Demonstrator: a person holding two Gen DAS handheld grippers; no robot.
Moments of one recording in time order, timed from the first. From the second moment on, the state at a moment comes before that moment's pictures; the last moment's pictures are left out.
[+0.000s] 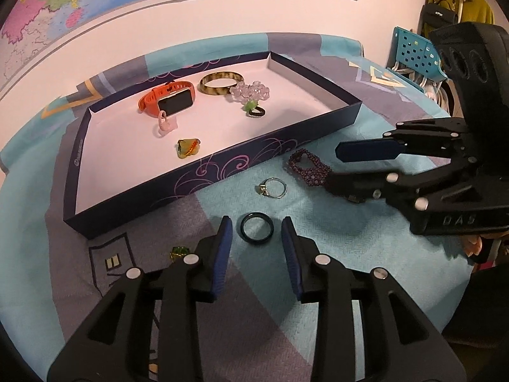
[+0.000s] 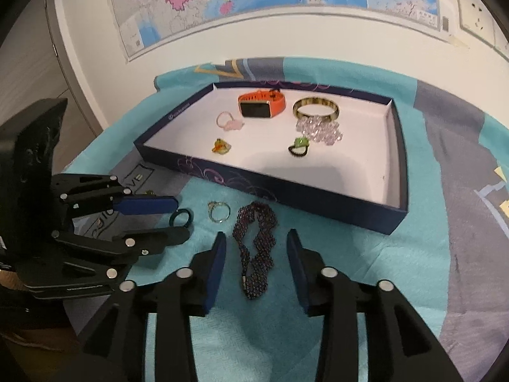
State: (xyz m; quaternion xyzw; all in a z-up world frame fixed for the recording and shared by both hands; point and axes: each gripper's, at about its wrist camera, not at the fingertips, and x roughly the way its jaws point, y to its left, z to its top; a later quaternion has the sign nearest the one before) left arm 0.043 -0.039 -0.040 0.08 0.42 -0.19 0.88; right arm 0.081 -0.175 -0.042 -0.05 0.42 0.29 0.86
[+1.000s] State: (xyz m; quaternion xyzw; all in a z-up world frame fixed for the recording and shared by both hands) left arm 0.034 -0.022 -0.008 0.04 0.38 -0.19 0.90; right arm 0.074 -0.183 -0.016 -0.04 0.39 0.31 0.87
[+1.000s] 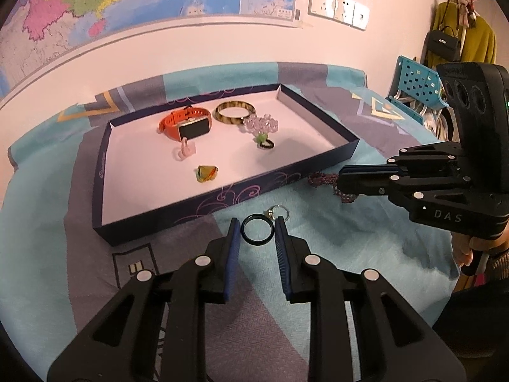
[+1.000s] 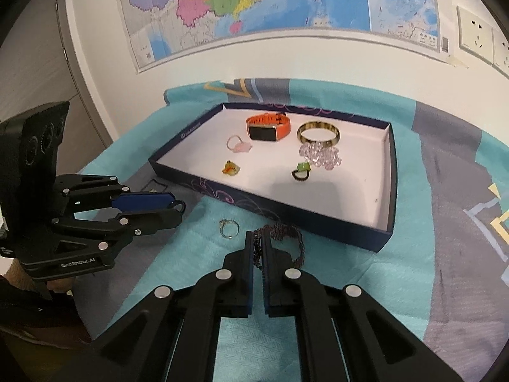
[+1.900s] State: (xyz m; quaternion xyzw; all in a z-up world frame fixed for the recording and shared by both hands) left arm 0.057 -0.017 0.019 0.04 0.35 -0.18 0.92; right arm 0.091 -0.183 0.044 -0.04 0.31 0.32 0.89
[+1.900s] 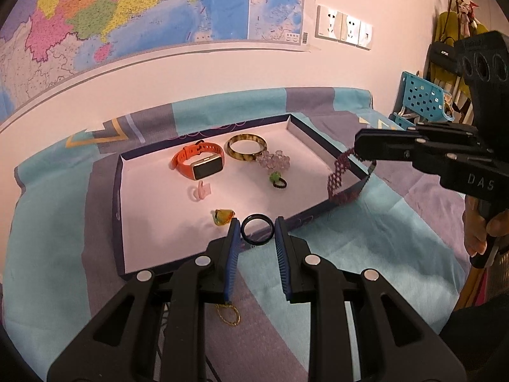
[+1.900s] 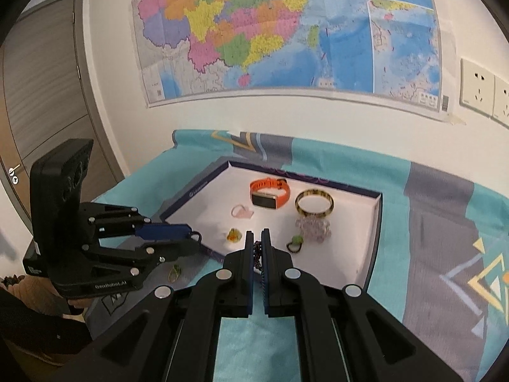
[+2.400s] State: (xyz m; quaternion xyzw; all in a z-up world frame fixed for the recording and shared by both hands) left arm 0.077 -0.017 0.019 0.04 0.35 -0.17 0.92; right arm 0.118 -0.169 0.040 -0.04 0.32 0.32 0.89
